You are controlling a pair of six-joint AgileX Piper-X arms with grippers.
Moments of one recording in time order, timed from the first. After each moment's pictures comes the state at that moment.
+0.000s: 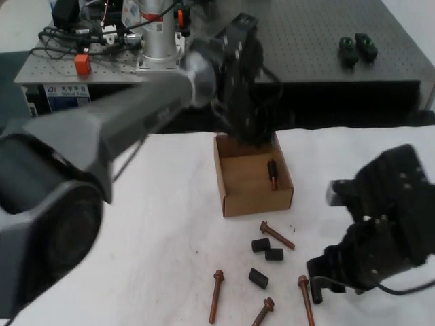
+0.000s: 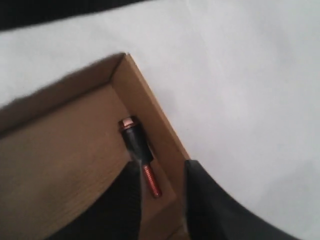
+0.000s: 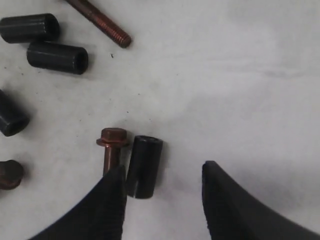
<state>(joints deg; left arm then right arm) -34.0 127.3 -115.8 40.8 13.5 -16.9 8.3 78.8 -35.8 29.5 -3.4 7.0</state>
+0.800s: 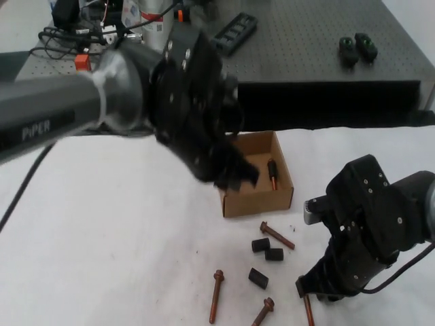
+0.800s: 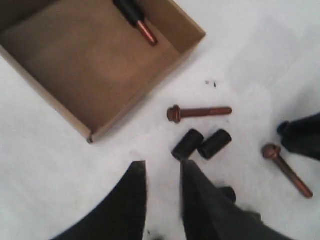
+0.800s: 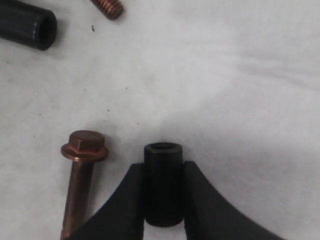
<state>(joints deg) -34.7 100.9 -74.4 36.1 16.0 -1.4 11.4 90.4 -40.0 29.8 2.0 0.9</state>
